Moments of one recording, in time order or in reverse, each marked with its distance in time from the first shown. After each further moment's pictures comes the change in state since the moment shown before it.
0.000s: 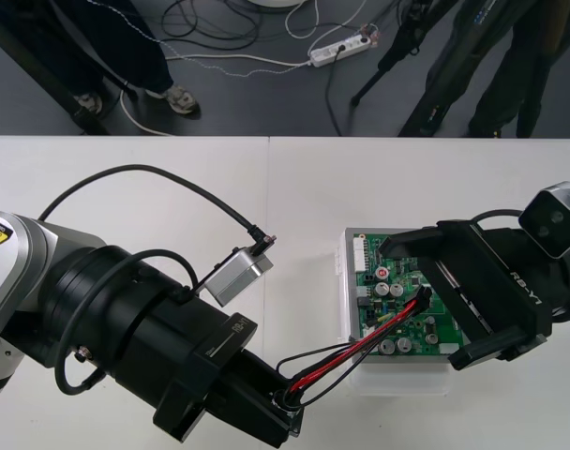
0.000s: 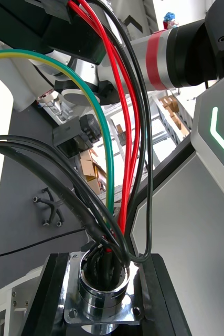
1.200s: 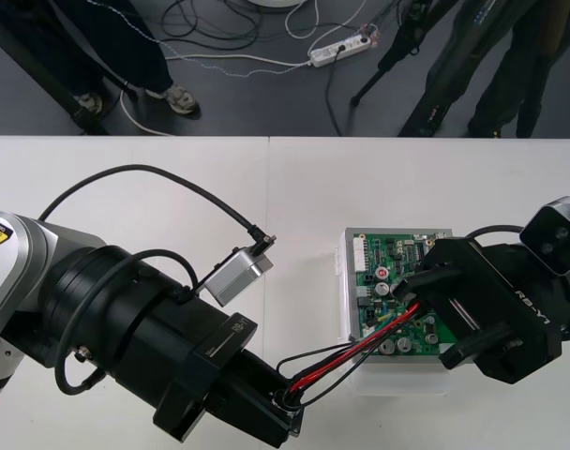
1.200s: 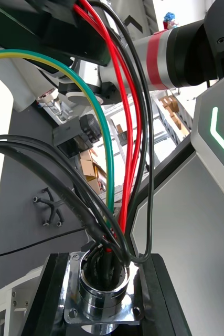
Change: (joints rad) right arm 0.024 -0.024 0.059 -0.041 -0.054 0.000 0.001; left arm 0.000 0.000 0.000 0.000 0.000 0.000 0.000
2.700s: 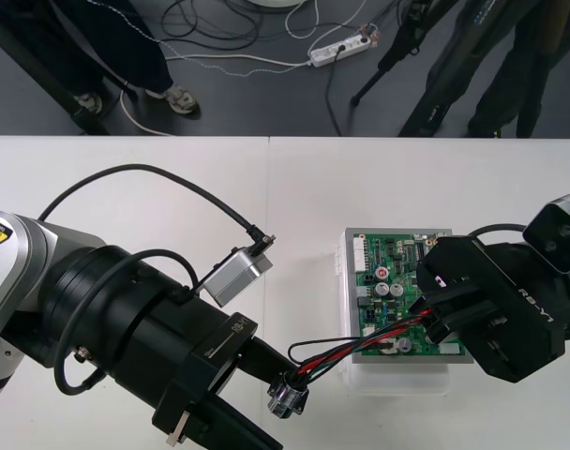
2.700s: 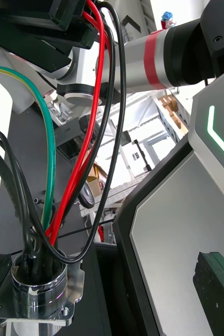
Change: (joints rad) right arm 0.001 0.000 0.000 0.000 -0.015 0.000 0.000; left arm 0.000 0.000 0.000 0.000 0.004 0.000 -0.016
